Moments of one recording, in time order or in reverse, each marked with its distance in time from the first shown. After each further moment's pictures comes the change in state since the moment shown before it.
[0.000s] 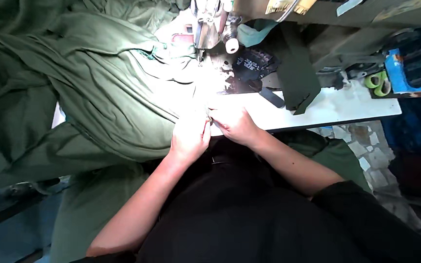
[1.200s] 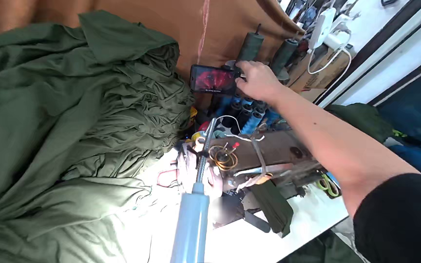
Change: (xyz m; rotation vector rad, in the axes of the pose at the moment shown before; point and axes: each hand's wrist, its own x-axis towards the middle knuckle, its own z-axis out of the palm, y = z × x) left_hand 0.214 0.073 -0.065 0.045 -0.386 -0.524; right_hand 0.278 0.201 -0.241 -0.634 -0.102 0.479
